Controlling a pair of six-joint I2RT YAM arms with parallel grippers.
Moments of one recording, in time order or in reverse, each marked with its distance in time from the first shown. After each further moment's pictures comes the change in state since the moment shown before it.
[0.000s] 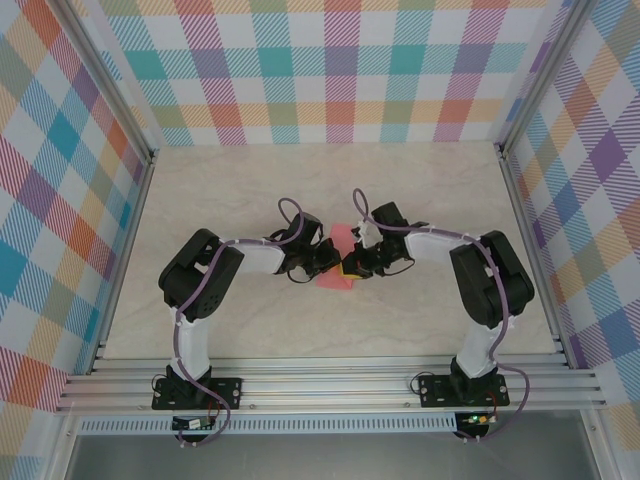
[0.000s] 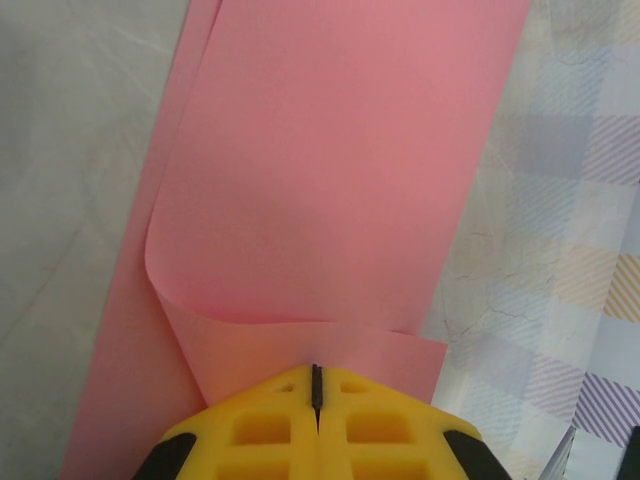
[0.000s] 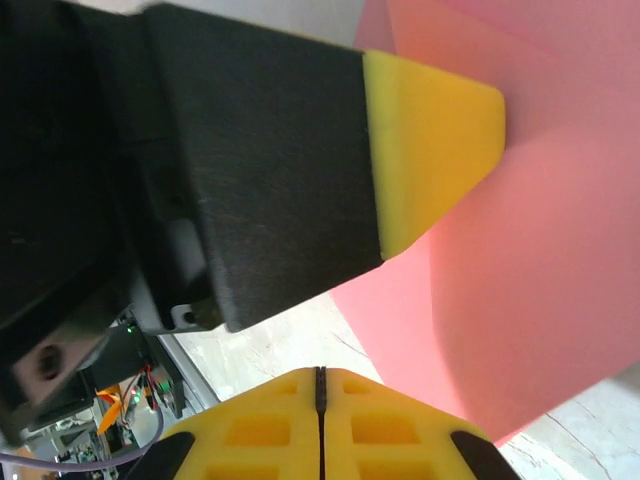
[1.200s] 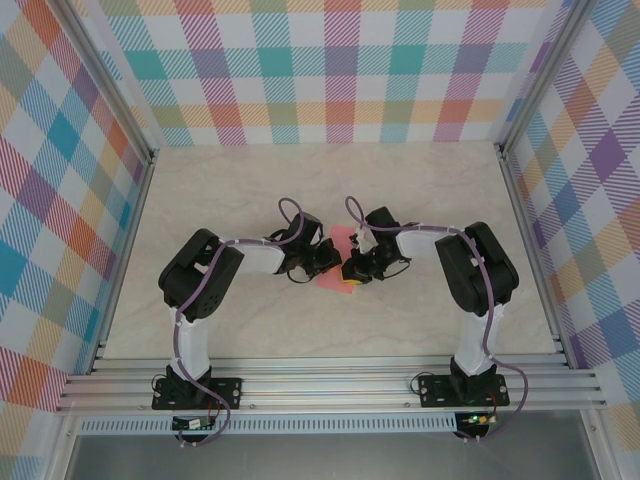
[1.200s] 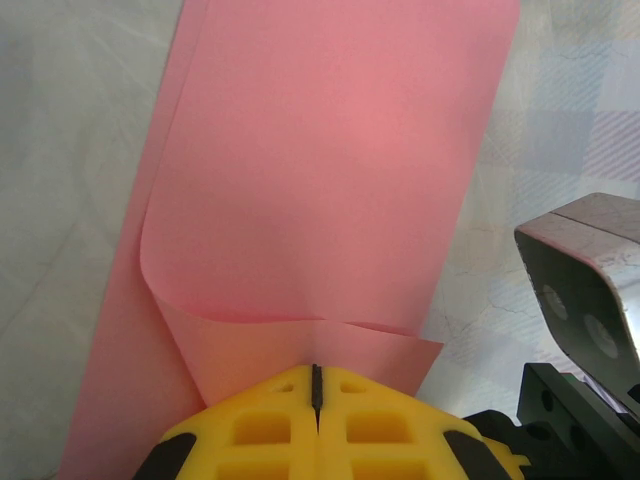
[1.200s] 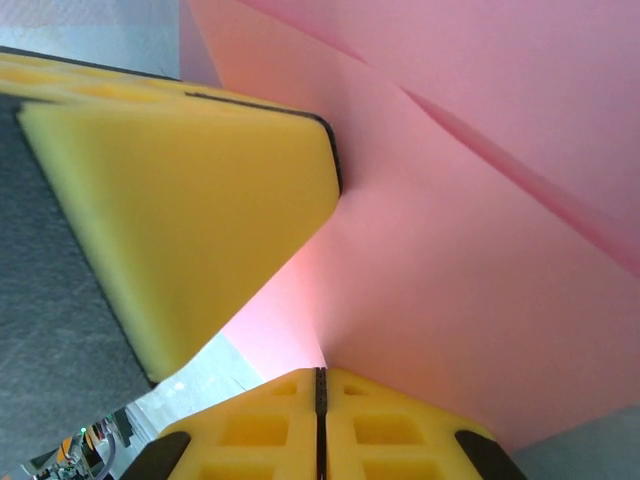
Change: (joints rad) left arm 0.000 -0.001 0.000 -0.003 0.007 0.005; right arm 0.012 0.105 0.038 -0.036 0.089 -0.018
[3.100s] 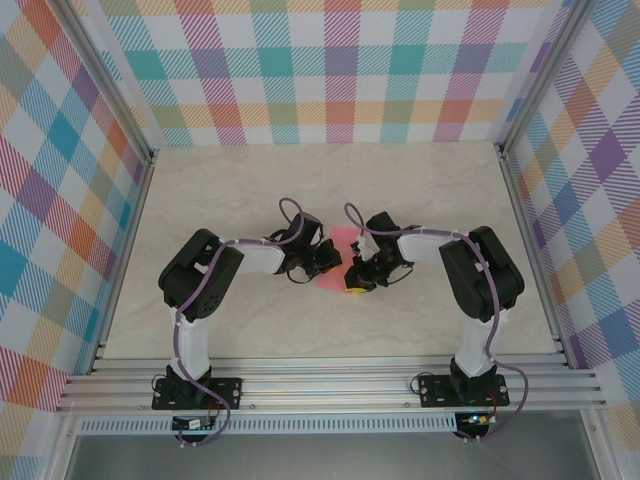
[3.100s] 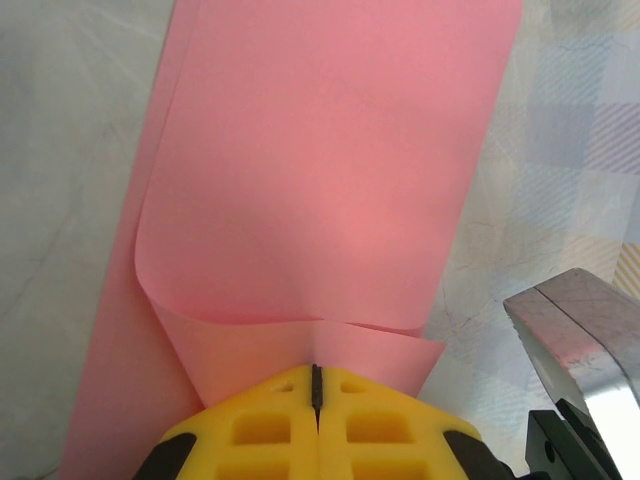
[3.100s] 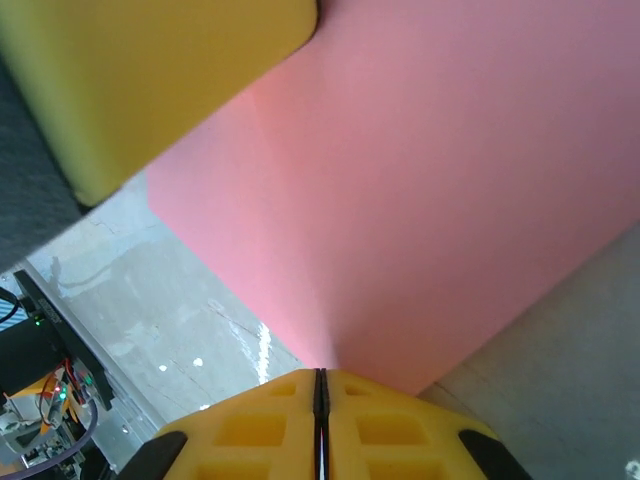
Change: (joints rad) left arm 0.000 0.000 0.000 -0.003 0.004 0.014; right arm 0.019 -0.050 -0.040 -0.089 0.021 -0.044
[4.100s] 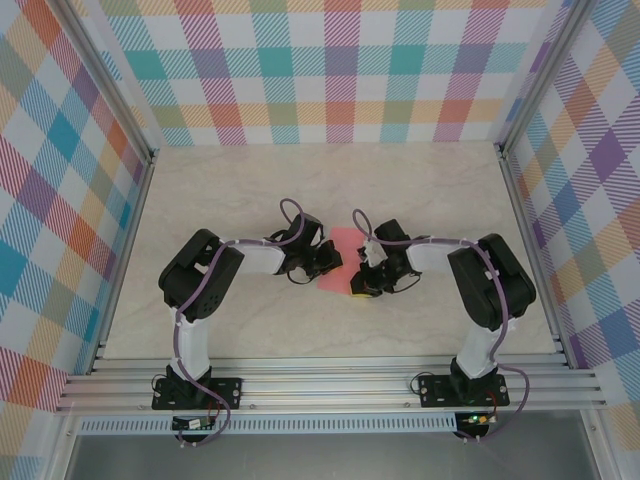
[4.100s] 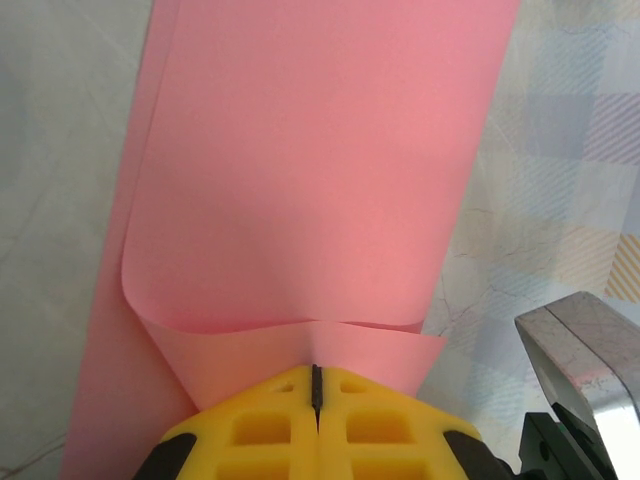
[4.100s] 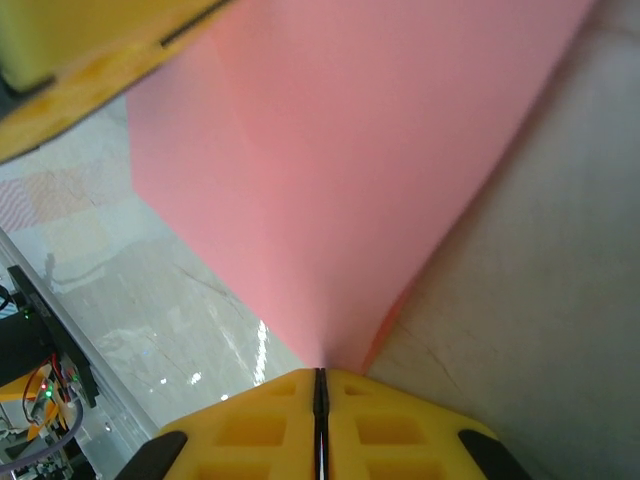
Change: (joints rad) left arm 0.000 0.000 -0.003 -0.001 0.012 0.000; right arm -0.023 -0.088 -0.137 0.096 -0.005 0.001
